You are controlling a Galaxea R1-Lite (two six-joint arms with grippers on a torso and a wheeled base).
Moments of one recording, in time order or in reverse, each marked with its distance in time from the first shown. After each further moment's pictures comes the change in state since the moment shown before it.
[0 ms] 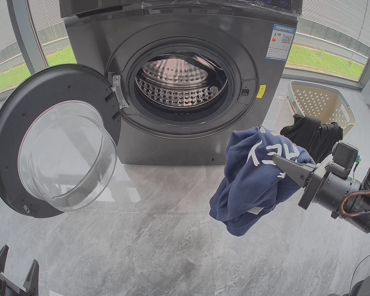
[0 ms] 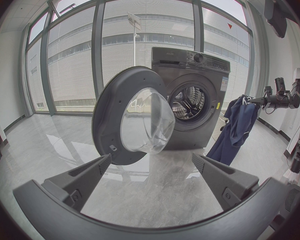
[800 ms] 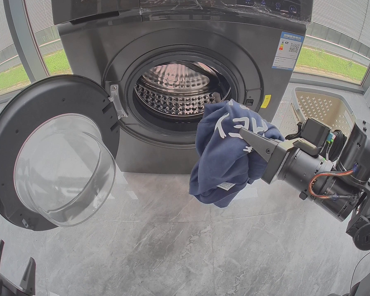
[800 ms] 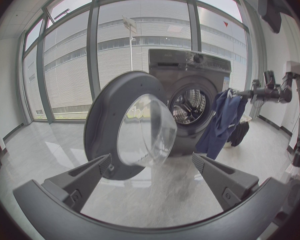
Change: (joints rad) left arm 0.005 0.001 -0.015 -0.035 -0.023 0.047; right arm 0.080 0.197 -0.191 -0.114 -0.060 0.022
